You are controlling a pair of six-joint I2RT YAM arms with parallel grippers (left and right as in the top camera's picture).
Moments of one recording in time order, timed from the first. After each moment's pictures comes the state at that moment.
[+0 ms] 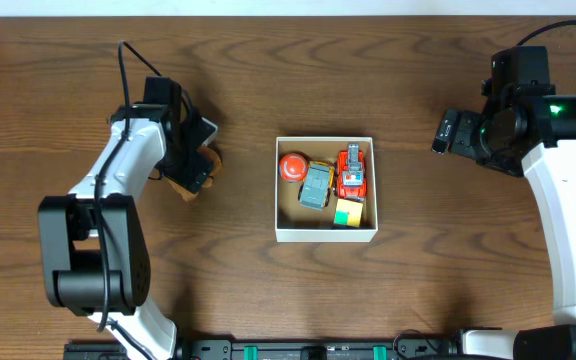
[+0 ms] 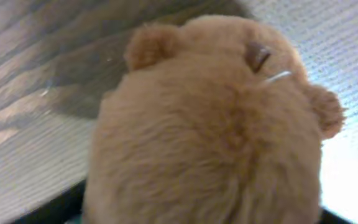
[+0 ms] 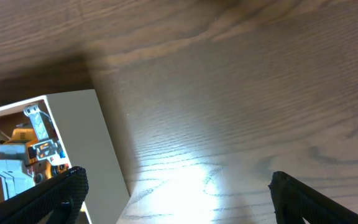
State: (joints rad) left arm -0.01 1.86 1.26 -0.86 -0.01 0.56; right arm 0.02 1.52 1.50 -1.22 0.01 0.36
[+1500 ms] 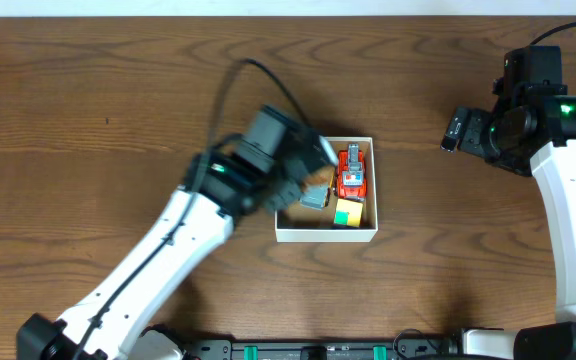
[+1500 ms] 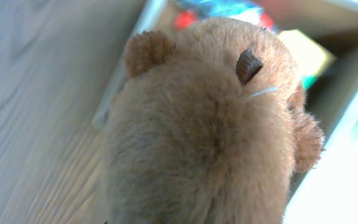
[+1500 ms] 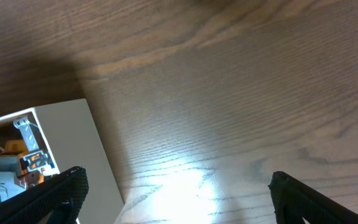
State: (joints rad) left arm -0.66 1.46 1.26 -0.87 0.01 0.51; right arm -0.02 1.52 1.50 -1.21 0.02 0.35
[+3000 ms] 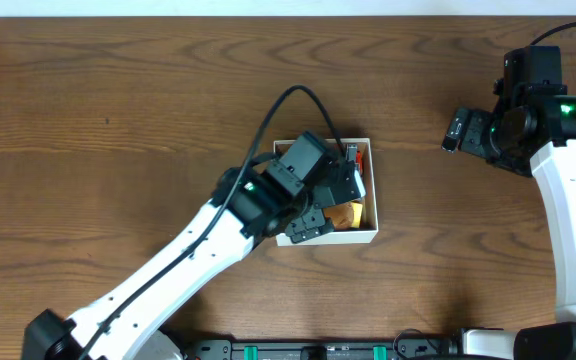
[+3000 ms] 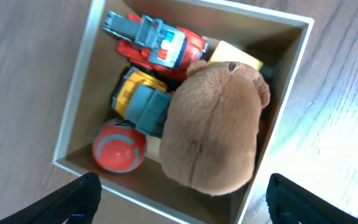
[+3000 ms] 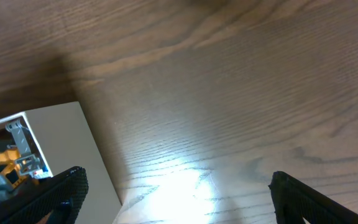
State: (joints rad) left arm -0.78 1.45 1.26 -0.89 0.01 0.51; right arm -0.02 1.52 1.50 -1.21 0.03 0.35
